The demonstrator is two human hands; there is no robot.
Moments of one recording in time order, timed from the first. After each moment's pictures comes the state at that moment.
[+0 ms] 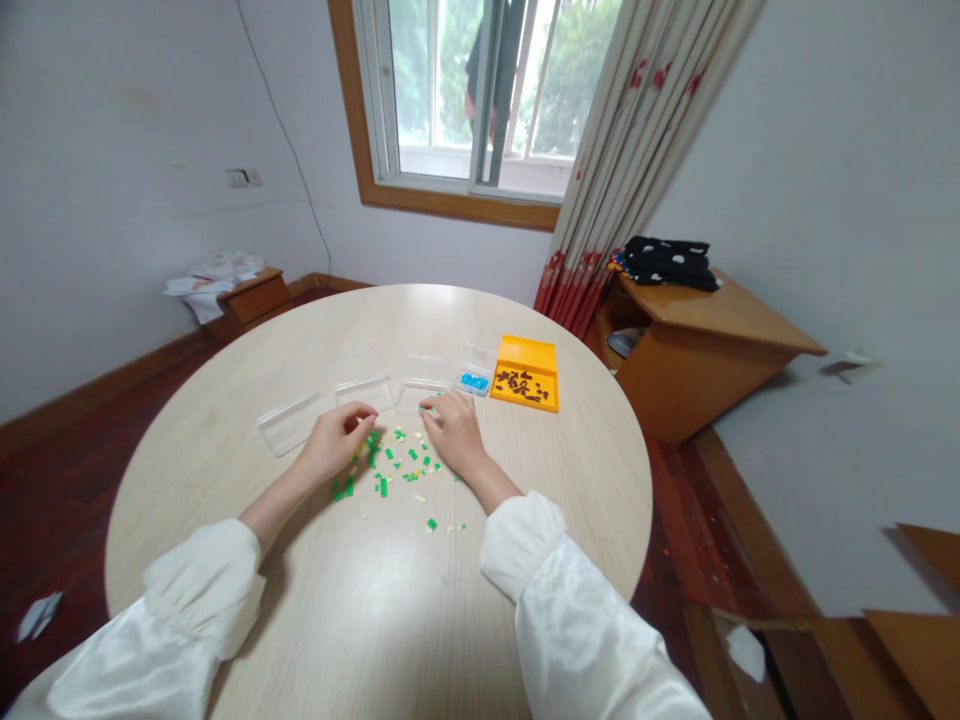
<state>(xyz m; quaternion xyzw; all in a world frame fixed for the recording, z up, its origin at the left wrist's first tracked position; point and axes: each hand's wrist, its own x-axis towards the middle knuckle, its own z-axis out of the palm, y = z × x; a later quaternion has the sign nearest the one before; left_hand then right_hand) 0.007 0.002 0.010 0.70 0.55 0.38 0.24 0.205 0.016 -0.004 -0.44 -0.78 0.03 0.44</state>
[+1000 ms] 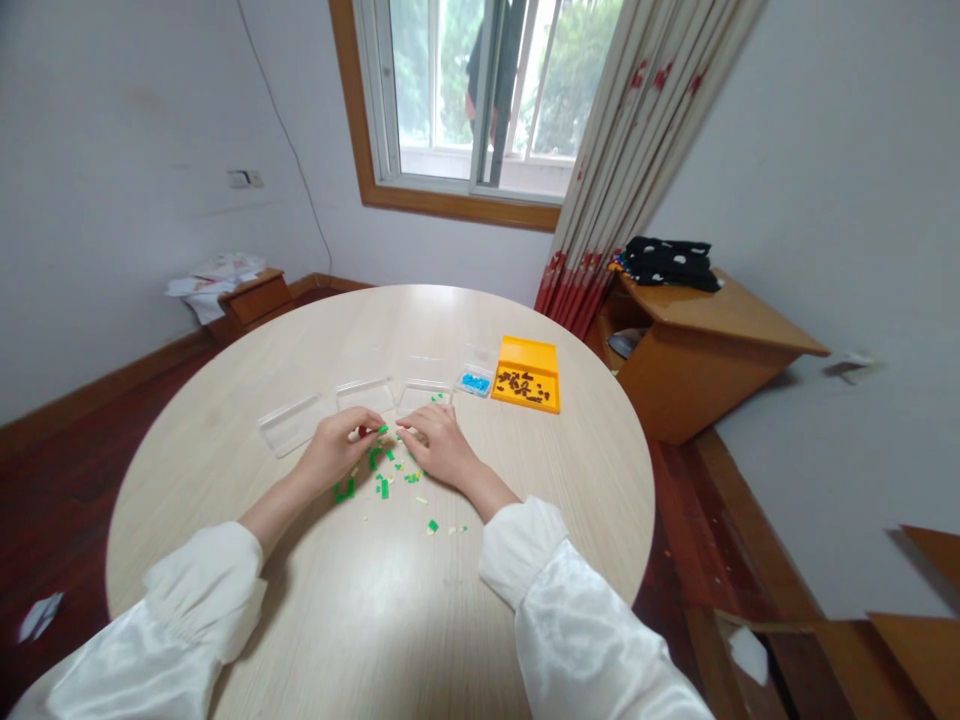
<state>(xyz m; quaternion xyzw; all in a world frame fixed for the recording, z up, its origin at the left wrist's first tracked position) 0.007 -0.004 0.013 0.79 0.44 0.39 0.15 0.195 0.002 0.004 -0.36 -0.84 0.12 0.38</state>
